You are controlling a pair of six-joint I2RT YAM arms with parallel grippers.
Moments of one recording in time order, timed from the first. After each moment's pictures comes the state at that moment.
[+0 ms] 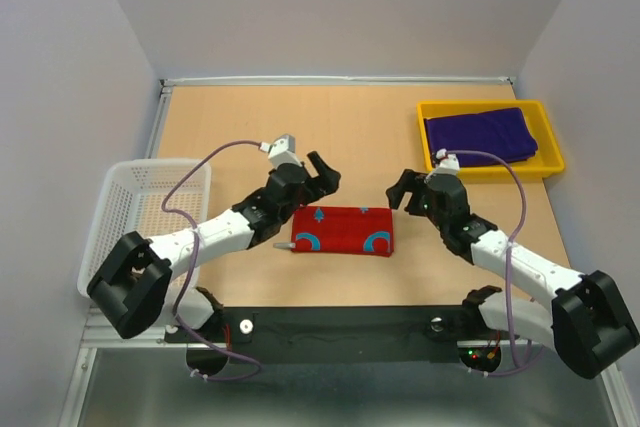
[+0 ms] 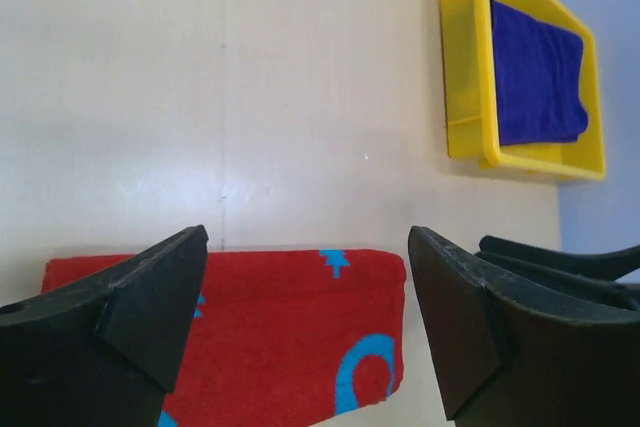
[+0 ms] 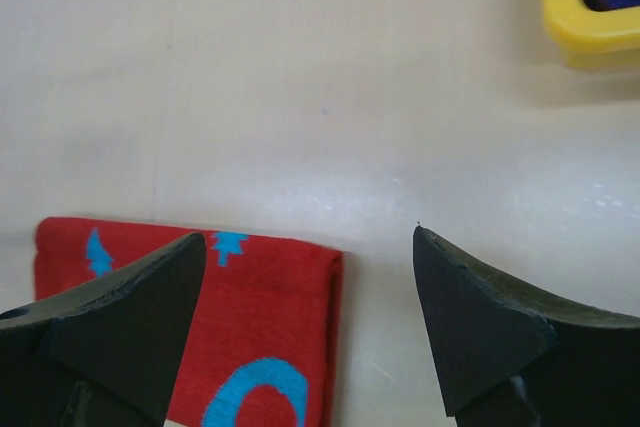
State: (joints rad) left arm -0.75 1.31 0.66 0.23 -0.29 -0.92; right arm 0.49 1.08 0.44 0.22 0.18 0.56
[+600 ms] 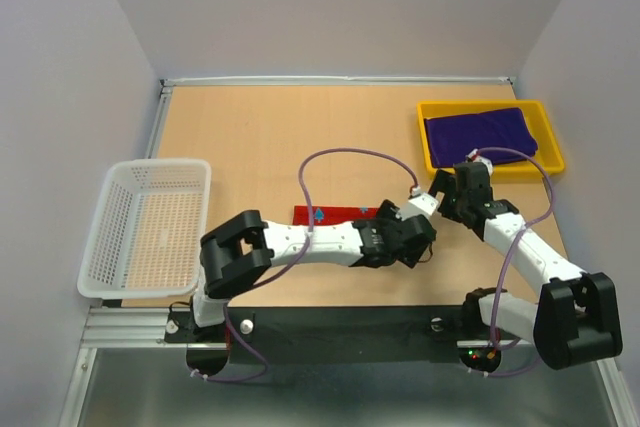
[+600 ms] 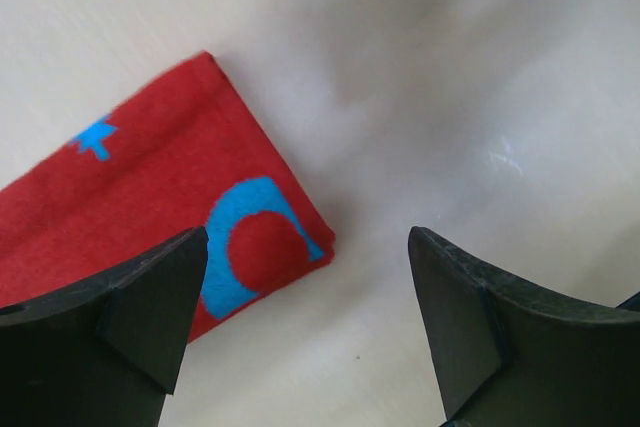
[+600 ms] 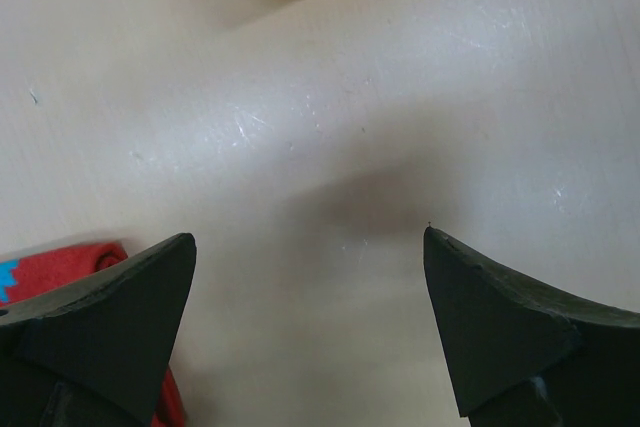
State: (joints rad) left arm -1.30 1.86 1.35 -0.32 -0.48 -0.50; right arm 0.19 1.12 0.60 -0.32 0.19 0.51
